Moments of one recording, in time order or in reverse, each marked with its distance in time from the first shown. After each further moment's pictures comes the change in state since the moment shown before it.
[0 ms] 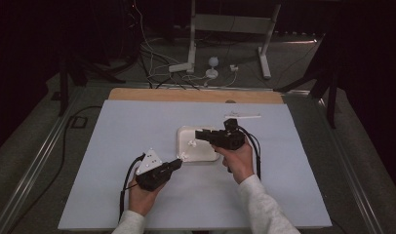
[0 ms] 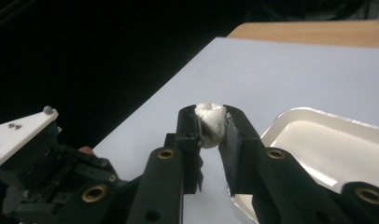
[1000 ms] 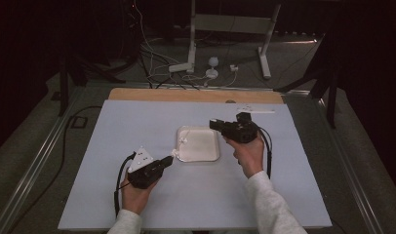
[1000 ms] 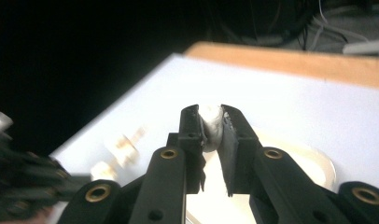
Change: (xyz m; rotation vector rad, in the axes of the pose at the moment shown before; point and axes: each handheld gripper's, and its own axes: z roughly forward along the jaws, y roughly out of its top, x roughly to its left) left arm 0.016 -0.005 -0.012 0.005 0.081 -0.048; right arm -0.015 0.014 -0.023 -0.051 -0.160 -0.061
